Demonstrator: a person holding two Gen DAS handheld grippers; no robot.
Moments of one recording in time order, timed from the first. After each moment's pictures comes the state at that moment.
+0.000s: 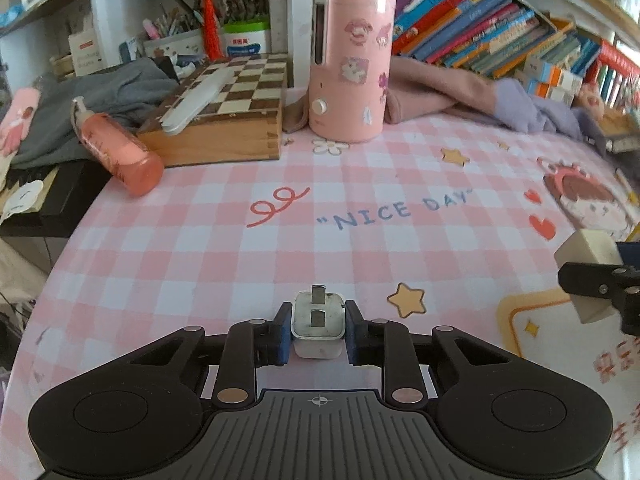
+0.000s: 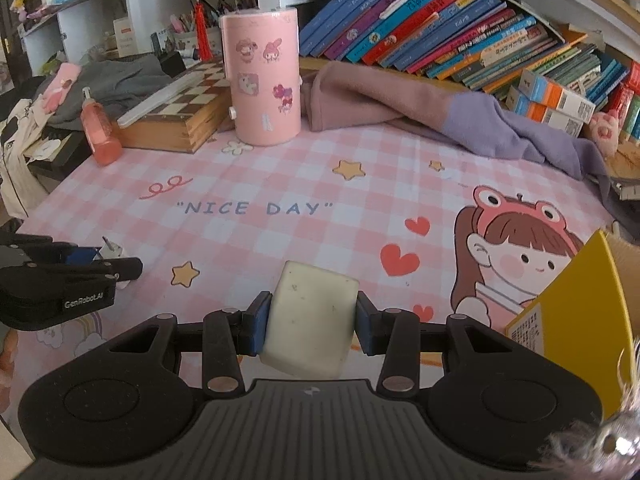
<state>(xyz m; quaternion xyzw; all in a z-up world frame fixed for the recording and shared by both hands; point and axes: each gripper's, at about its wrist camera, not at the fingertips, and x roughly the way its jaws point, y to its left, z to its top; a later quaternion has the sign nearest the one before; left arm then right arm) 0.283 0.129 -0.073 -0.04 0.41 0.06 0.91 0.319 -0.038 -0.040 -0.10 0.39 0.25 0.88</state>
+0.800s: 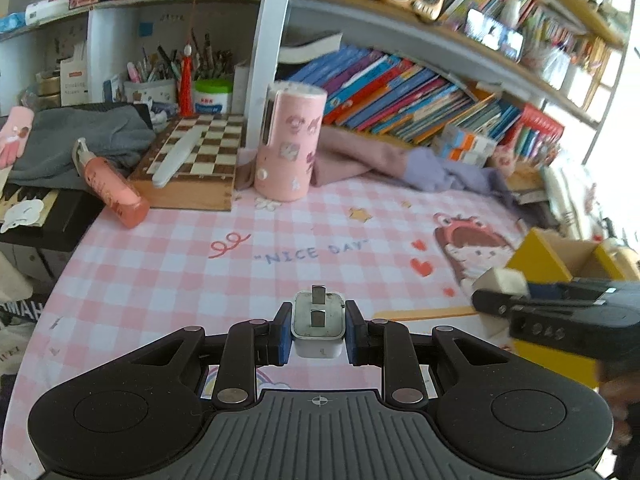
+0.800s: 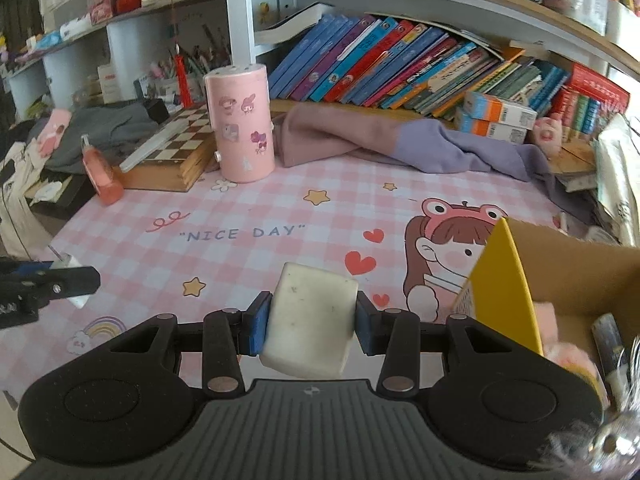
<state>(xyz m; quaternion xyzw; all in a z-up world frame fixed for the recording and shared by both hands) 0.199 0.116 0.012 -0.10 0.34 -0.02 0.93 0.262 -0.072 0.005 -0.06 0.35 0.21 0.91</state>
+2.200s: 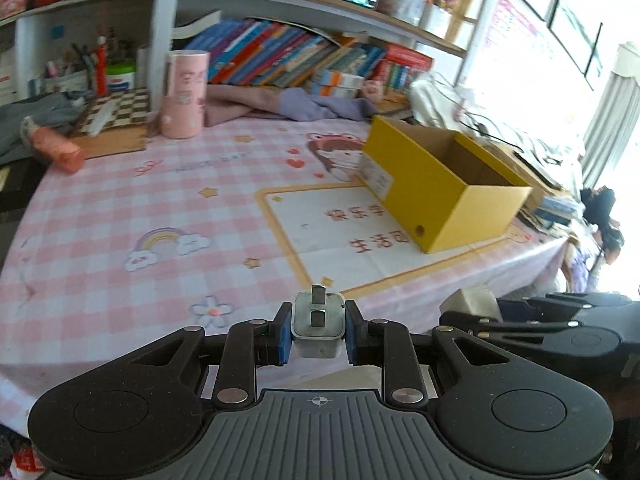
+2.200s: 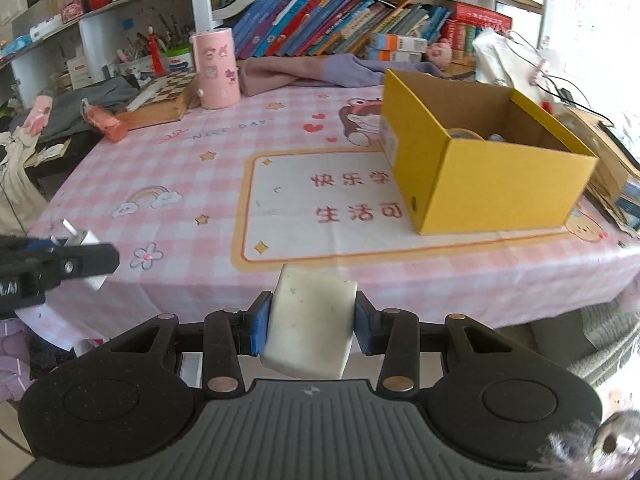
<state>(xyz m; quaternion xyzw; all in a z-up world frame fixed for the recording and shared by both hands) 0.041 0.086 -0.002 -0.05 0.36 -0.19 0.91 0.024 -0.105 -0.013 -0.02 0.39 0.08 0.92</state>
